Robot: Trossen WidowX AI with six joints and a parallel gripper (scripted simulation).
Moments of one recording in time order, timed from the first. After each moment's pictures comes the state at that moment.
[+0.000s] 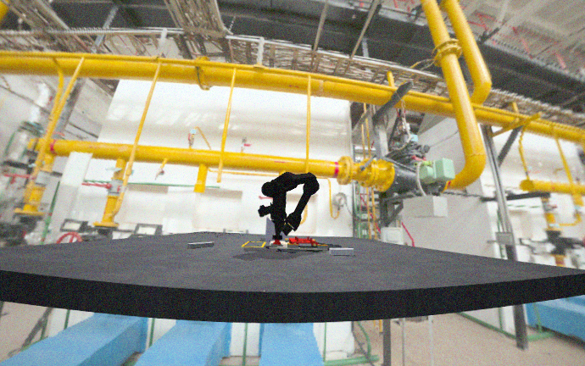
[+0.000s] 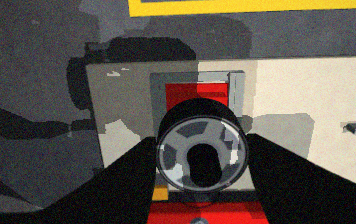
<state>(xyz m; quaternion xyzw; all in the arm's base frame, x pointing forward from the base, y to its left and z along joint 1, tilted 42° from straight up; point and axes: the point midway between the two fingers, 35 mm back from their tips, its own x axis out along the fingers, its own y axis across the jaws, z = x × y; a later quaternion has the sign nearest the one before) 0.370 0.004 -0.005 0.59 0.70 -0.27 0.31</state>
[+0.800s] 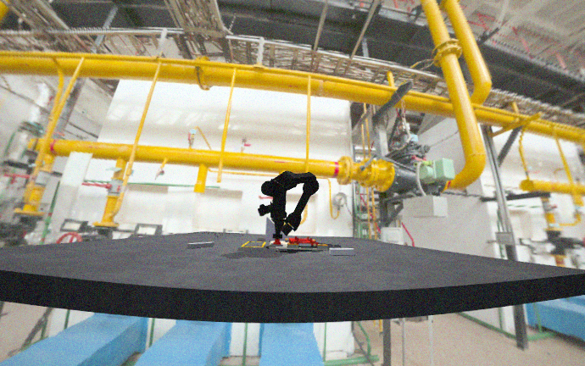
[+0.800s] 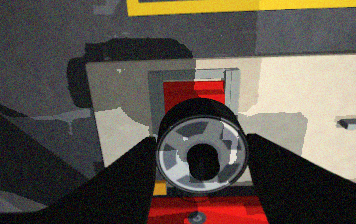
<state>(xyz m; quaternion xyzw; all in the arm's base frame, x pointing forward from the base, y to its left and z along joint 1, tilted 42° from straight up) 0.370 0.001 0.000 0.59 0.70 -0.27 0.30</state>
